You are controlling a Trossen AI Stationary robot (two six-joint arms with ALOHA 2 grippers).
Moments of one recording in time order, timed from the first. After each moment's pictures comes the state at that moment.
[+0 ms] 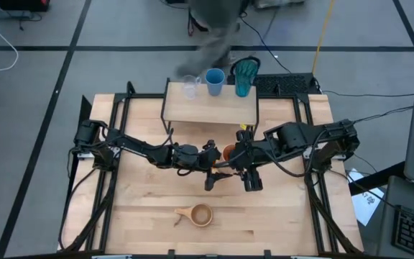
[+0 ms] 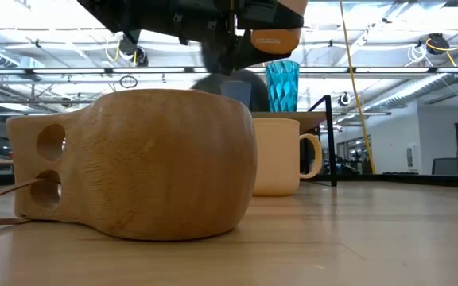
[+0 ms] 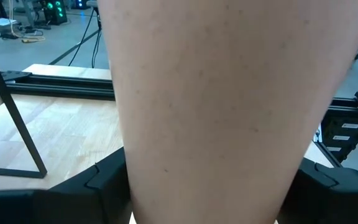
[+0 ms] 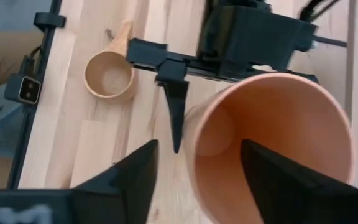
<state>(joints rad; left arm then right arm) -0.13 1.76 1.02 0.55 -0.06 -0.11 0.28 1.70 2.01 -1.36 0.13 0.11</state>
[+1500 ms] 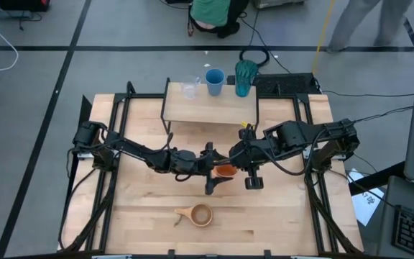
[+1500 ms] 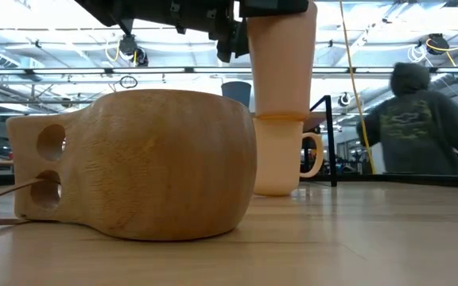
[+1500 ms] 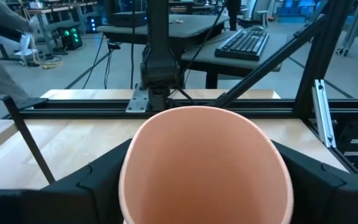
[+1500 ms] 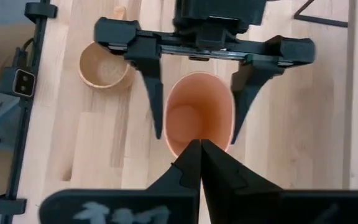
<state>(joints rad) -0.18 1.76 1.02 0.60 -0.16 -0.03 0.26 1.70 2.01 -1.40 0.12 0.15</state>
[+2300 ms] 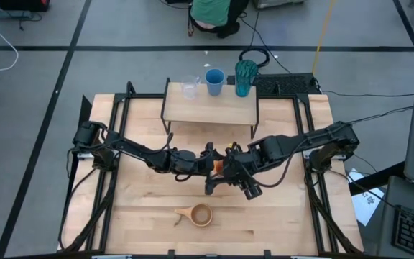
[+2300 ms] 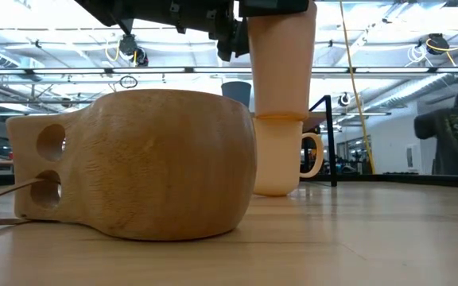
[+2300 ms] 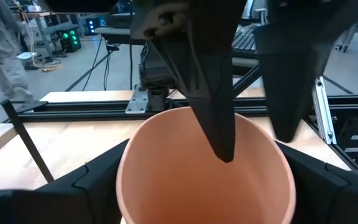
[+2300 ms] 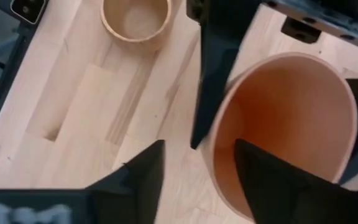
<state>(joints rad) -0.18 1.76 1.02 0.60 -0.15 0.00 0.26 1.70 1.70 -1.17 -0.02 -0.13</state>
